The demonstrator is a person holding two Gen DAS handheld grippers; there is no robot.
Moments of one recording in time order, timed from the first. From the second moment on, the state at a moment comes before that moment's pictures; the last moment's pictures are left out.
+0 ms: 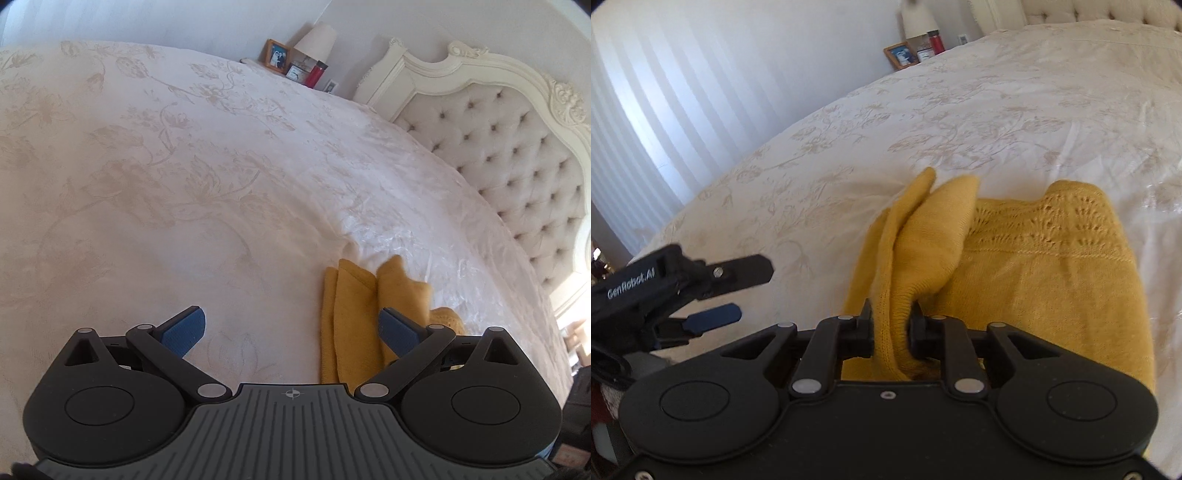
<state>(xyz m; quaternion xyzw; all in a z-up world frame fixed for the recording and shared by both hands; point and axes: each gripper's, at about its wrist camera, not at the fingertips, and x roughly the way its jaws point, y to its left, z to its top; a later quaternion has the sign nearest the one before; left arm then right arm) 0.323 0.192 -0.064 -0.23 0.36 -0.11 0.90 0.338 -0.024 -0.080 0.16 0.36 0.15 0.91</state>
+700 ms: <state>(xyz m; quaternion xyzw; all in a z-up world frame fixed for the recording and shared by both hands) 0.322 0.158 -0.072 -0.21 0.38 -0.20 0.88 0.252 -0.034 -0.080 0.07 0.33 0.23 0.91</state>
